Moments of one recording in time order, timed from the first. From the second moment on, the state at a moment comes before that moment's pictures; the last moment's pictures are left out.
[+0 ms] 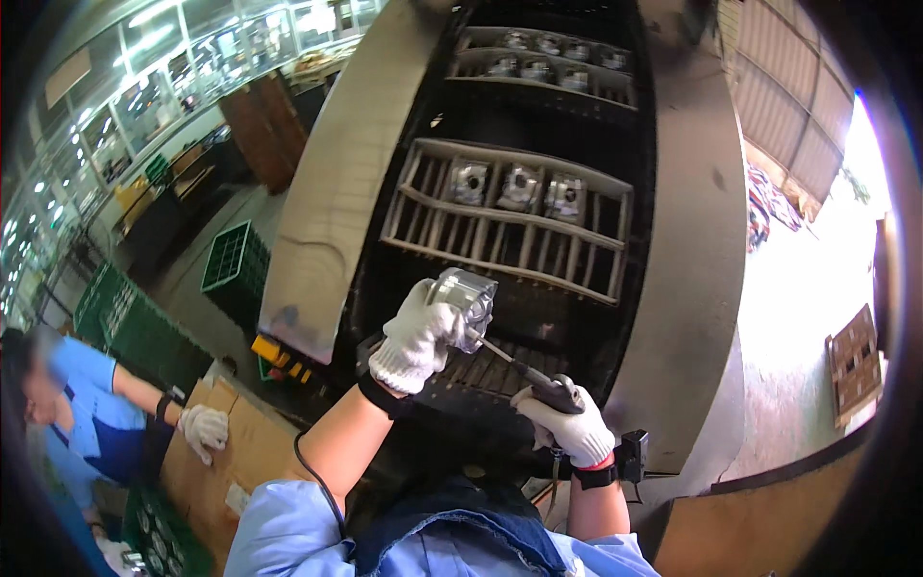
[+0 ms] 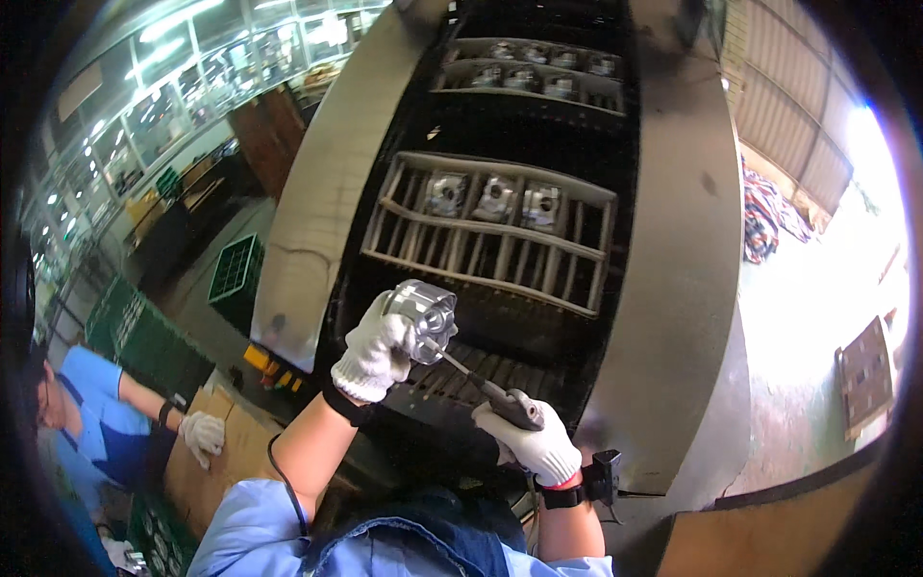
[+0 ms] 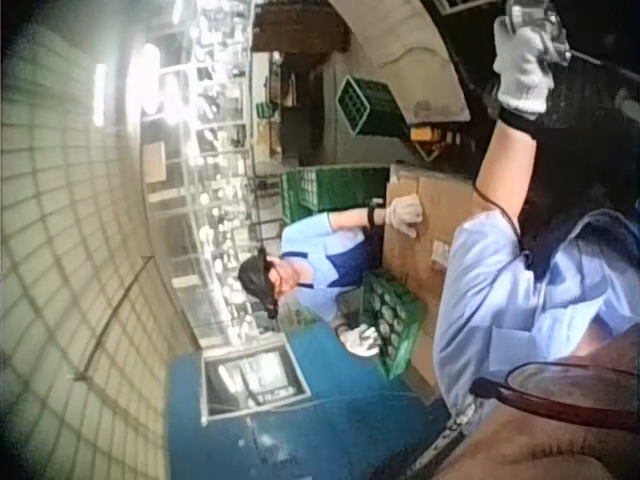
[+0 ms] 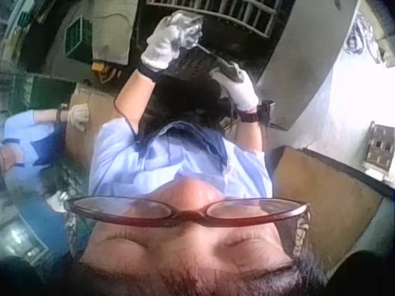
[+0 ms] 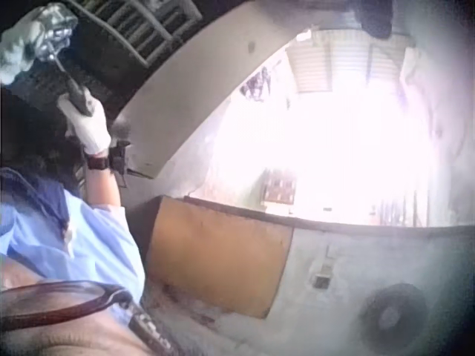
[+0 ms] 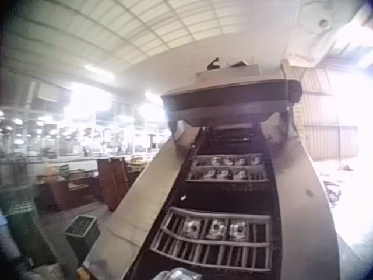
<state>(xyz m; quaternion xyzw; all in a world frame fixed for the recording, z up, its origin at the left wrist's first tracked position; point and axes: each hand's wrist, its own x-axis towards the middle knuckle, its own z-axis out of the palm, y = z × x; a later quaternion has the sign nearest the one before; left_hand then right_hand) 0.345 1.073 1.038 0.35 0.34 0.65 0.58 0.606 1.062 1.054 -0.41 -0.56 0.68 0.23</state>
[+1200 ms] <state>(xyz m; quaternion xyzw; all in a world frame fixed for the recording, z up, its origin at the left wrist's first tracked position) 0.218 0.678 0.920 -0.04 0.59 0.79 0.18 0.445 0.908 1.008 -0.15 -0.78 0.59 -0.15</state>
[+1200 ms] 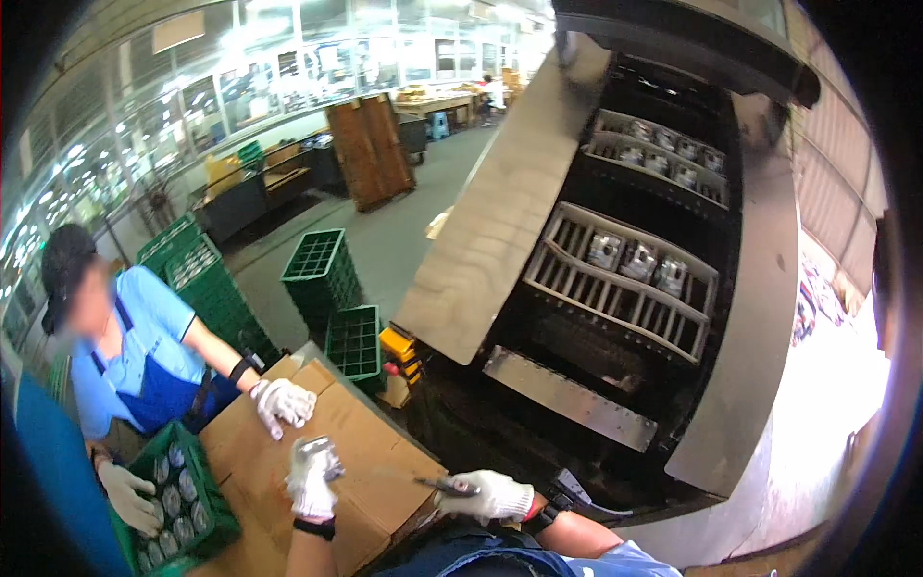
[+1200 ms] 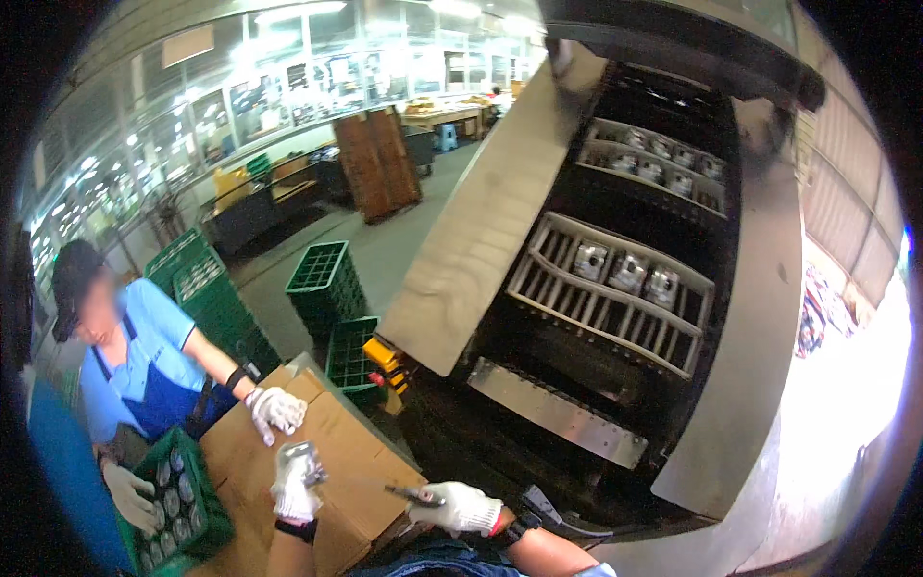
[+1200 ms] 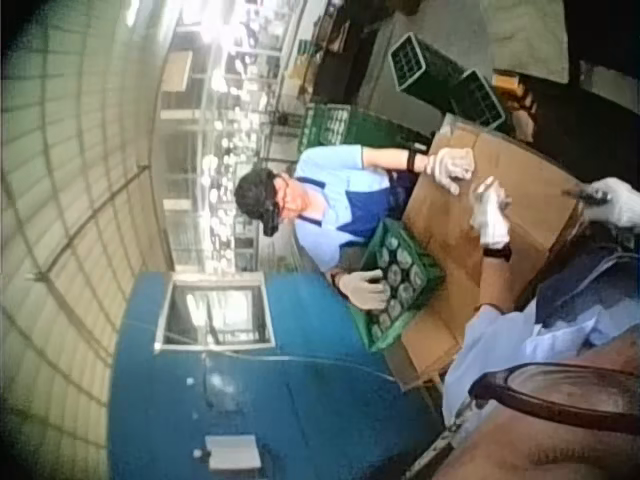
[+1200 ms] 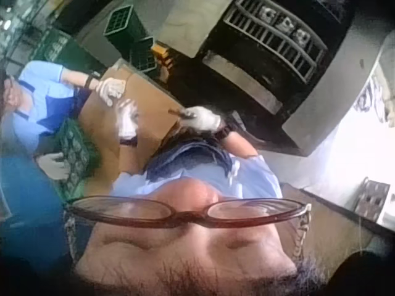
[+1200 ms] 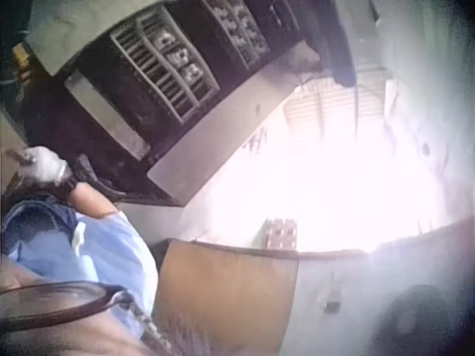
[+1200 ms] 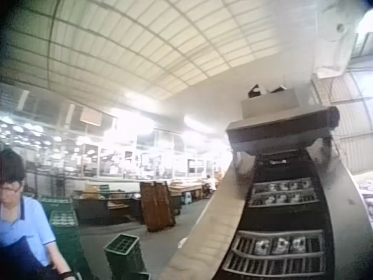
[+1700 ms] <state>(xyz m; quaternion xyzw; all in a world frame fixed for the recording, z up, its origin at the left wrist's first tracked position) 0.229 0.849 1.014 0.41 0.83 0.37 -0.08 0.655 1.091 1.100 -0.58 -0.51 0.45 0.44</state>
